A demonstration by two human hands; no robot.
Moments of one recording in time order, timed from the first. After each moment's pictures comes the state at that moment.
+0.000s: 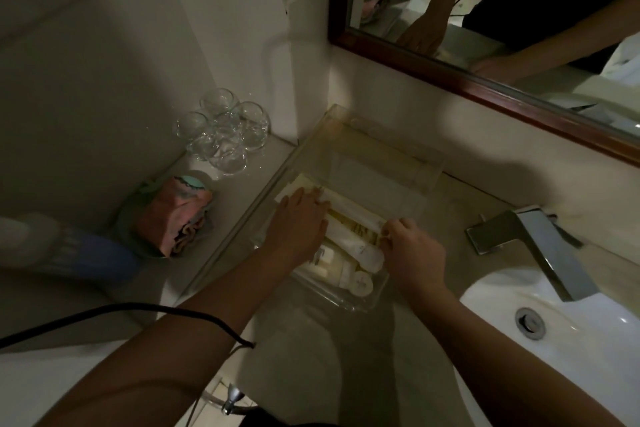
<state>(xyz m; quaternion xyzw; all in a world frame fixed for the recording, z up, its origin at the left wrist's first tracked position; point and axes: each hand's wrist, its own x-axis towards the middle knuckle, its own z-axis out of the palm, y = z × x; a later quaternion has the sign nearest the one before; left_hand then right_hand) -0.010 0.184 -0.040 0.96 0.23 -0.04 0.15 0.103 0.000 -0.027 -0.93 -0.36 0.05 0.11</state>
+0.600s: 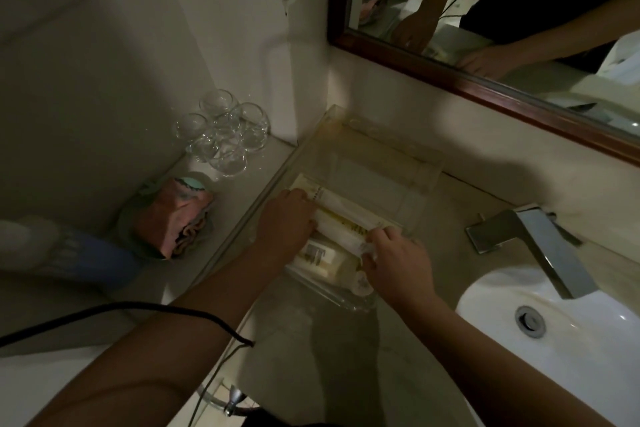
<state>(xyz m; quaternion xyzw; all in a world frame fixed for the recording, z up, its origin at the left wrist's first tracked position) -0.015 0.199 -0.029 0.96 0.25 0.01 0.14 0.080 0.001 -0.030 -0.90 -0.41 0.08 0.08</state>
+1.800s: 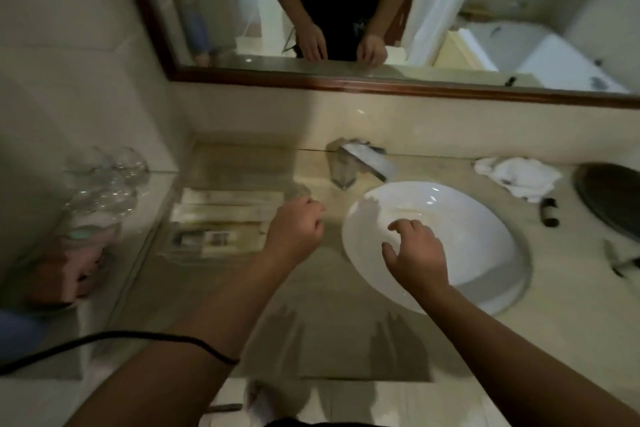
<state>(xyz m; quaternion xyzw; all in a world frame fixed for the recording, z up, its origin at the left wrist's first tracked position) -0.004 0.003 0.025 0.97 0.02 0.07 0.25 0.014 -0.232 0.007 -0.98 -0.13 -0.06 0.14</state>
